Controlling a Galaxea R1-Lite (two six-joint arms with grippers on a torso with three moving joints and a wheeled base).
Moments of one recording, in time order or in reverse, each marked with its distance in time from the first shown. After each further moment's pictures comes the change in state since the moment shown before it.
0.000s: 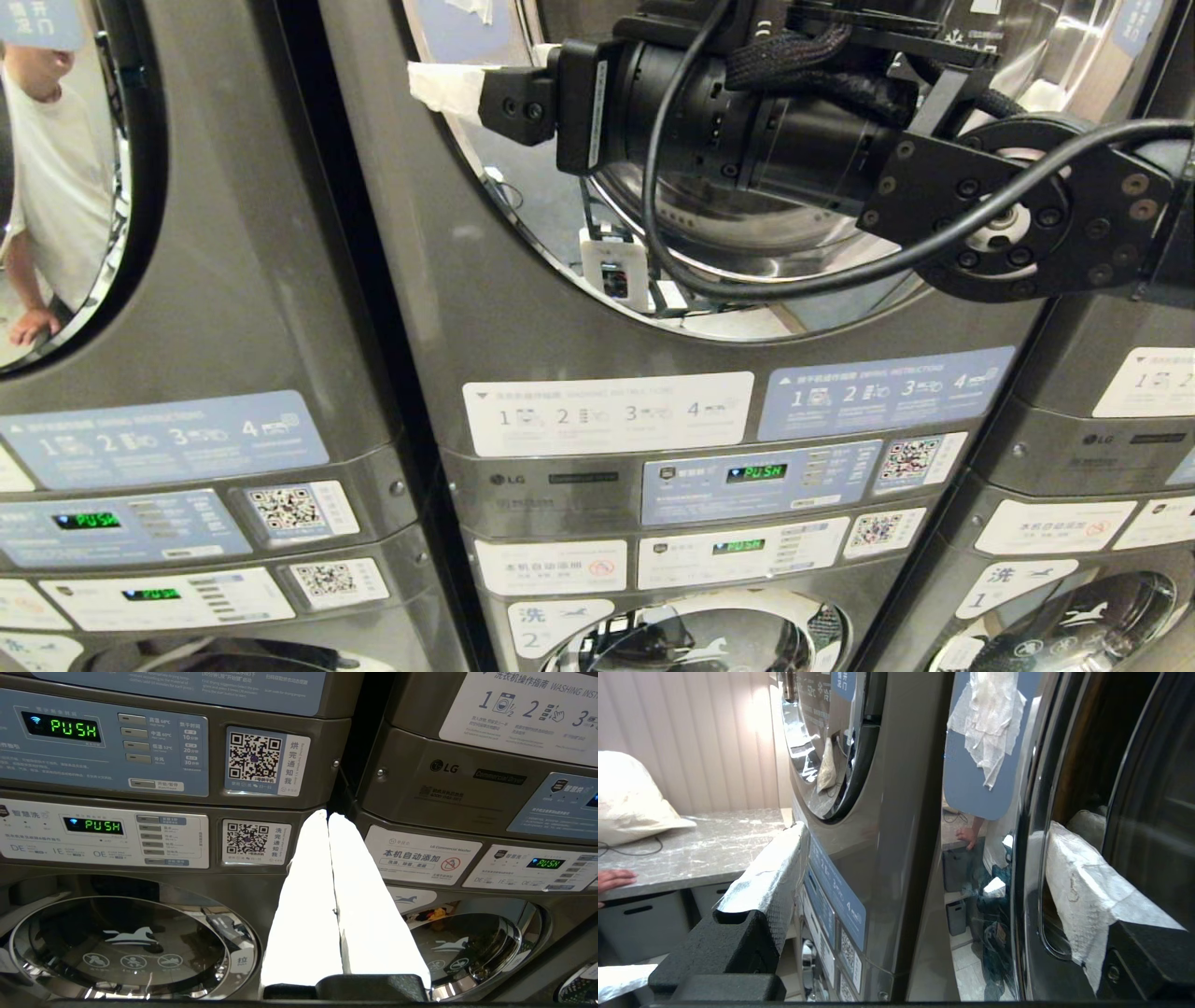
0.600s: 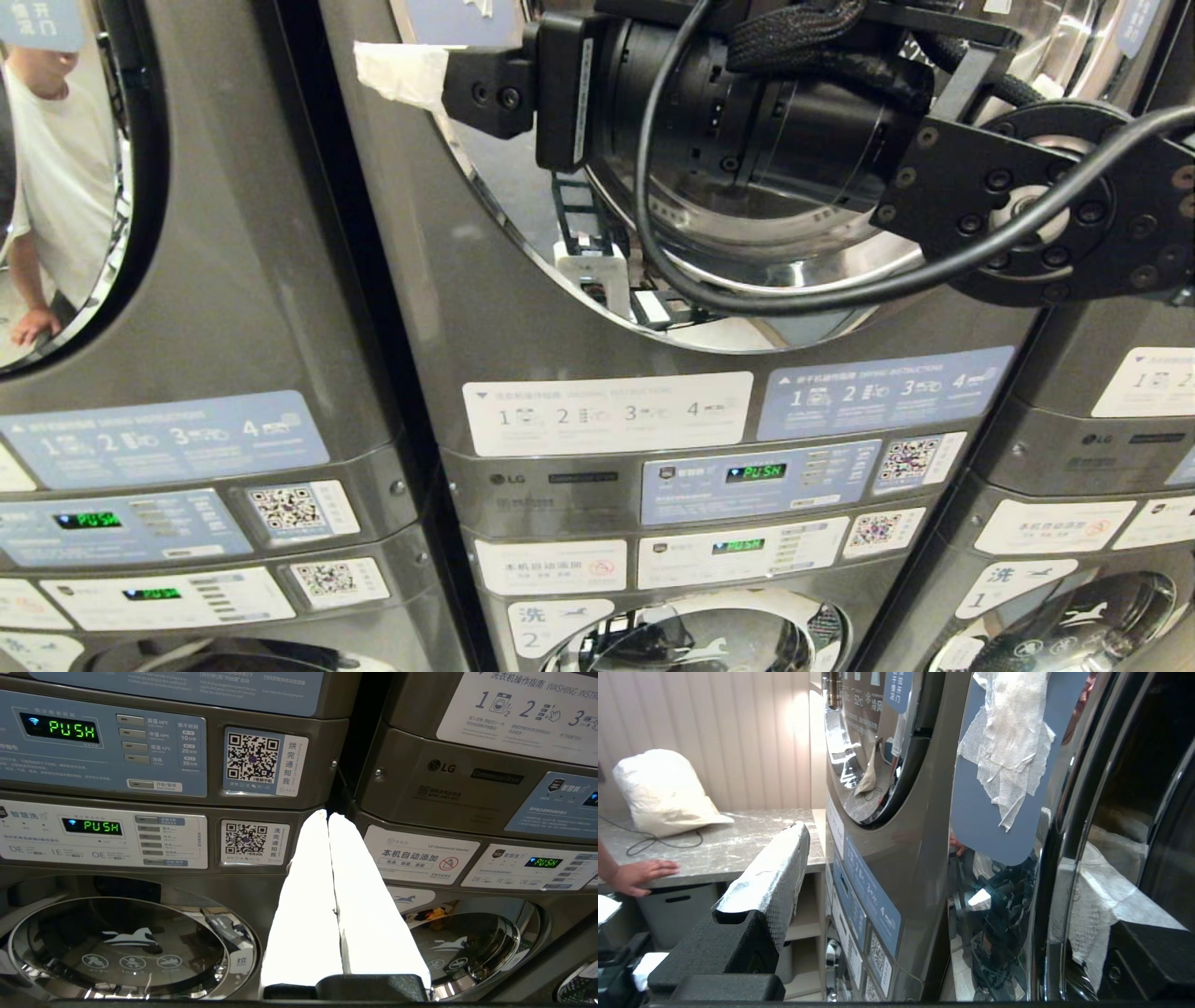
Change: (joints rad) left arm 0.000 0.000 0.000 0.000 0.000 0.000; right arm 0.045 -0.018 0.006 0.007 0.048 -0.001
